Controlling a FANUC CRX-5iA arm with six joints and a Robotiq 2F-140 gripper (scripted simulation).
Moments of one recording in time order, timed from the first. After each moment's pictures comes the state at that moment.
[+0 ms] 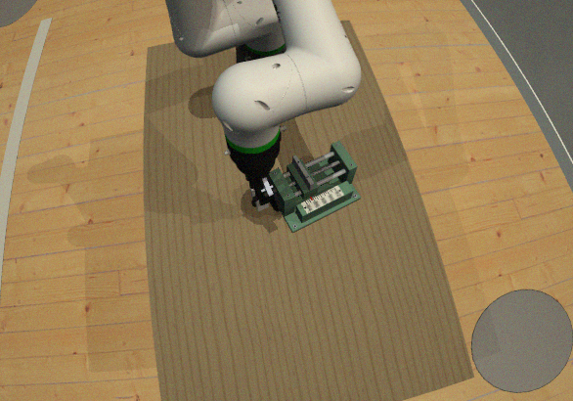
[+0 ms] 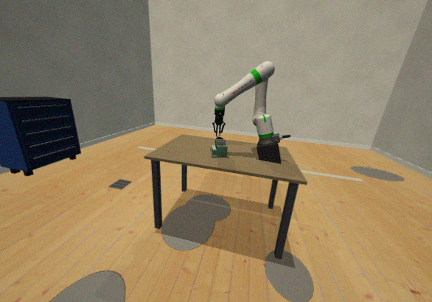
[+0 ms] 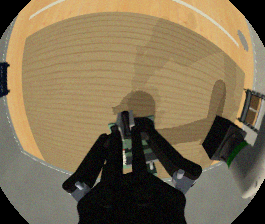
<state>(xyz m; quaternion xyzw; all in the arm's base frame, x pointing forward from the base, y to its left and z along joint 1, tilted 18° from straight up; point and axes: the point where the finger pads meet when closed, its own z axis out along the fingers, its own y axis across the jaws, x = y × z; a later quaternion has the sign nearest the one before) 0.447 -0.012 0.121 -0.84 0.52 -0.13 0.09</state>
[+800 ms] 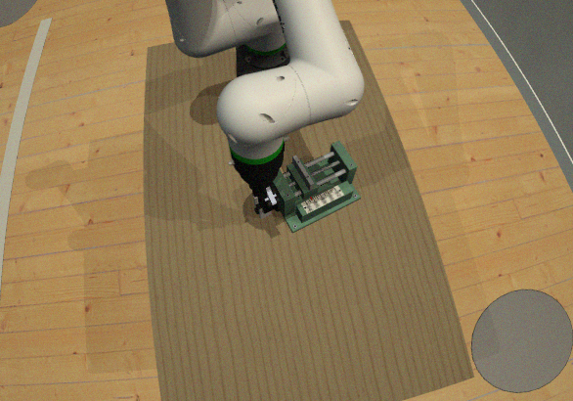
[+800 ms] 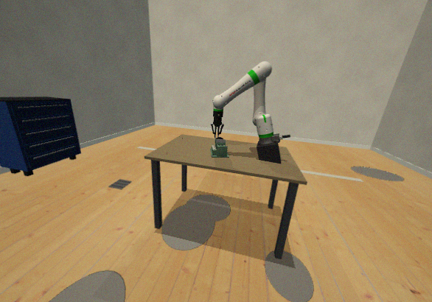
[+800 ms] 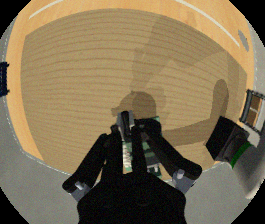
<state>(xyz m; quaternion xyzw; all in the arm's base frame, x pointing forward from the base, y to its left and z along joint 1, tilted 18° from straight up) 0.463 -0.005 0.110 -0.84 0.52 -0.13 0.09</state>
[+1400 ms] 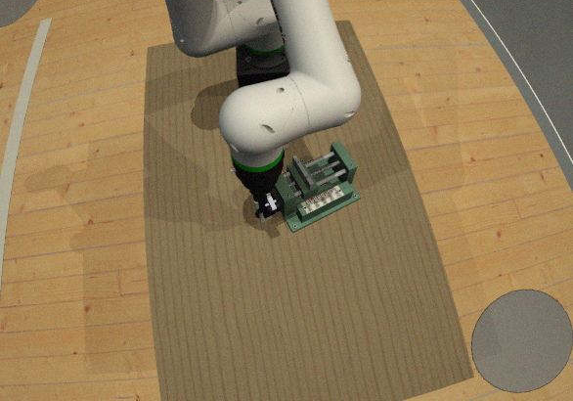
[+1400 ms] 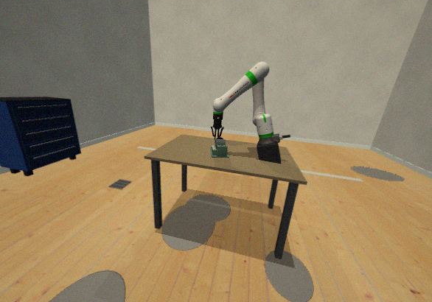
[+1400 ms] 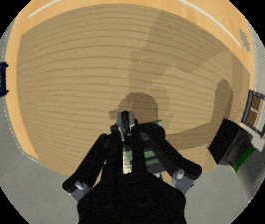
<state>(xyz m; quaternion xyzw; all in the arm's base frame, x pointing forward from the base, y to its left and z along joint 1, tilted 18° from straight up) 0.471 -0.005 0.085 -0.84 0.52 -0.13 0.09</state>
